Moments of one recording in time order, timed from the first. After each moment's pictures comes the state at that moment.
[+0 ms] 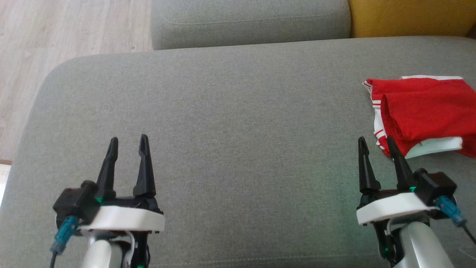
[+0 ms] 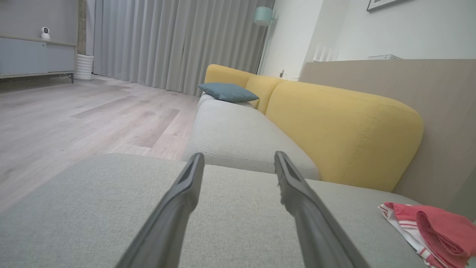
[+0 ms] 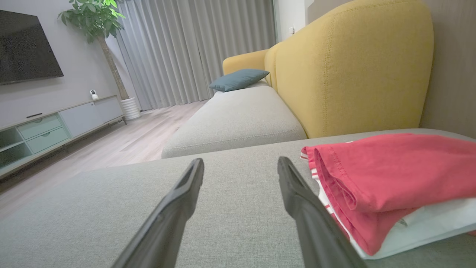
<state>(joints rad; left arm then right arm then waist) 0.00 0.04 -0.16 0.00 -0.29 0.04 -0.26 -0.11 -0.05 0.05 0.32 0.20 0.12 -0.25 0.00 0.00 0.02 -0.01</state>
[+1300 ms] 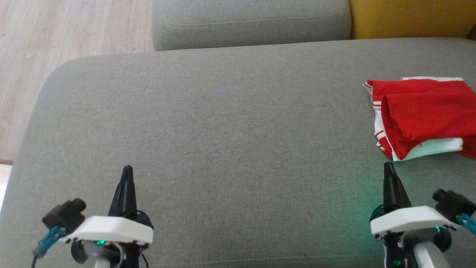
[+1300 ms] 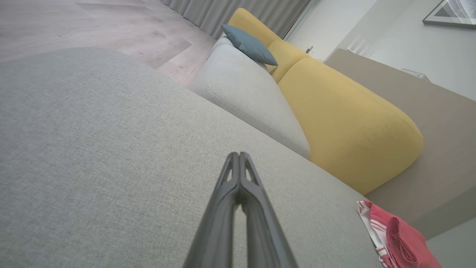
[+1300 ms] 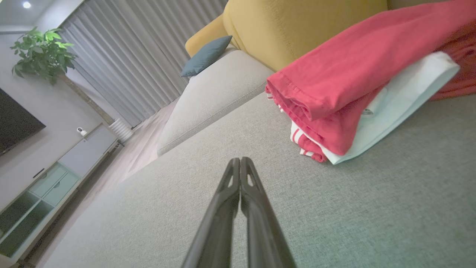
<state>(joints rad) 0.04 0.05 -0.13 0.14 -0.66 0.00 -0.18 -0.05 -0.05 0.01 0.37 0.57 0.12 -0.15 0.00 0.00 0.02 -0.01</state>
